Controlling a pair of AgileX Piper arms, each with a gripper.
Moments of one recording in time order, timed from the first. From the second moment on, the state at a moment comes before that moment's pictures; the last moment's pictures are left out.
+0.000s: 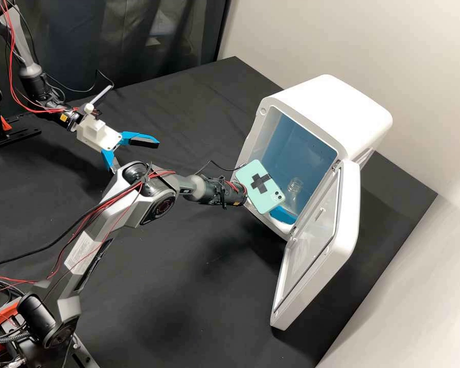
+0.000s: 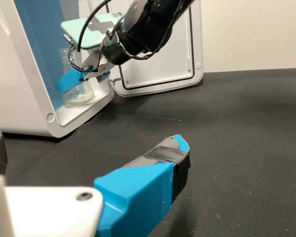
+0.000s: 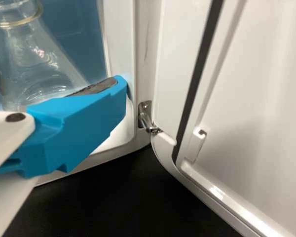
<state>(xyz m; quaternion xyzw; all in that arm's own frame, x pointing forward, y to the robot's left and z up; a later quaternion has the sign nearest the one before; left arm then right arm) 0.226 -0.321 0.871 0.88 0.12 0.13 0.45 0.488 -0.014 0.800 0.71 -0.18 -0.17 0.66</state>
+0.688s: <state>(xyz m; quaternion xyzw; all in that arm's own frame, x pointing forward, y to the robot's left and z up) 0.225 -0.326 0.875 0.88 0.11 0.13 0.43 0.432 -0.012 0.808 0.74 -0.17 -0.11 0.64</state>
